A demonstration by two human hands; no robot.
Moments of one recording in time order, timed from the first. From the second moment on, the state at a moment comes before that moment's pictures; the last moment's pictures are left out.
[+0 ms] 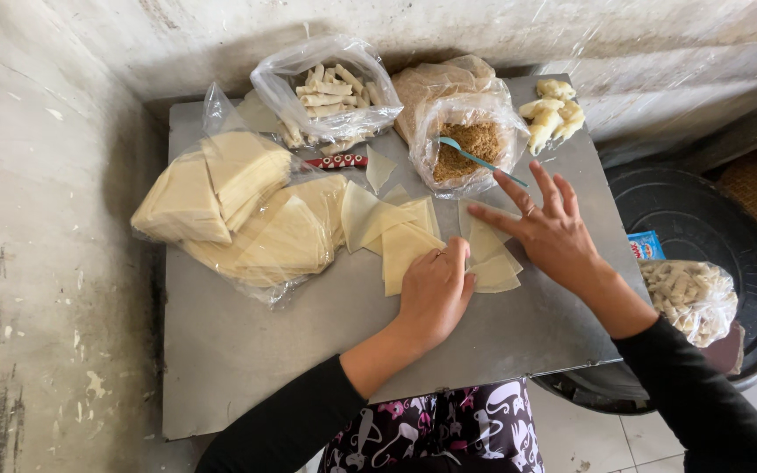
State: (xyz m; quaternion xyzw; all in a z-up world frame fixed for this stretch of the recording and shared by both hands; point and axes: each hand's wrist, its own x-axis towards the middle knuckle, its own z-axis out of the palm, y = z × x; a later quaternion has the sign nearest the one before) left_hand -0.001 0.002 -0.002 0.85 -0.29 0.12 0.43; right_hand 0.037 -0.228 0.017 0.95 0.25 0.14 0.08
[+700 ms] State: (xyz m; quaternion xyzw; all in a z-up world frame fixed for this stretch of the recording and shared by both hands) left_hand 0.006 -0.005 -0.006 0.90 -0.32 0.09 0.29; right_hand 0.042 -0.223 0.001 0.98 0.15 0.09 -0.08
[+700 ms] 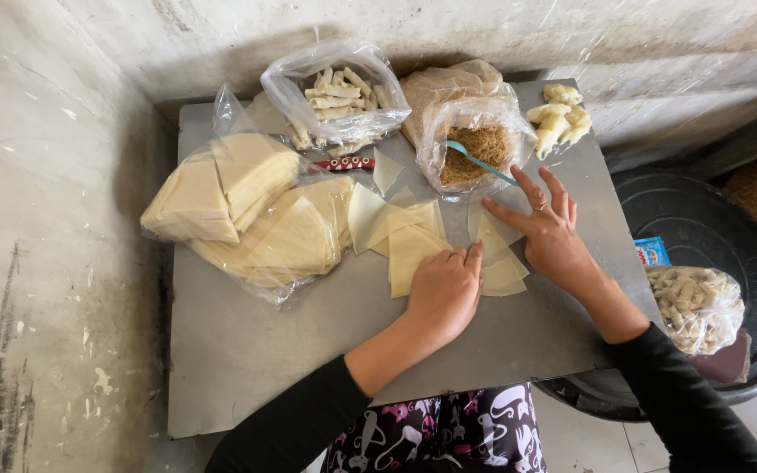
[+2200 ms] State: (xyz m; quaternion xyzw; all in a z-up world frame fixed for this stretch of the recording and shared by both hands) left_hand 0.000 -0.002 -0.004 0.88 -0.32 0.12 0.33; right_hand 0.075 -0.215 0.033 0.91 0.15 0.26 -0.29
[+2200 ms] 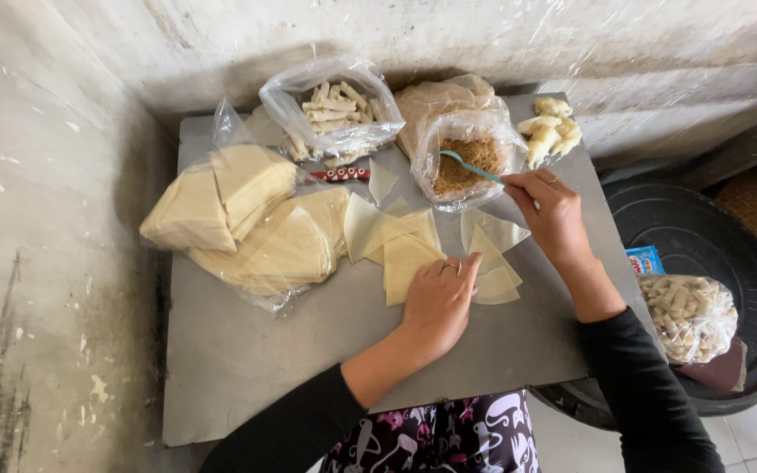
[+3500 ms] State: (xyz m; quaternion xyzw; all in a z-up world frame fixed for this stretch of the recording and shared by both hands) left_hand -0.007 -0.001 -0.003 0.86 -0.30 0.14 0.40; right_hand 0.009 -0.275 0.003 0.72 -0.11 0.07 -0.68
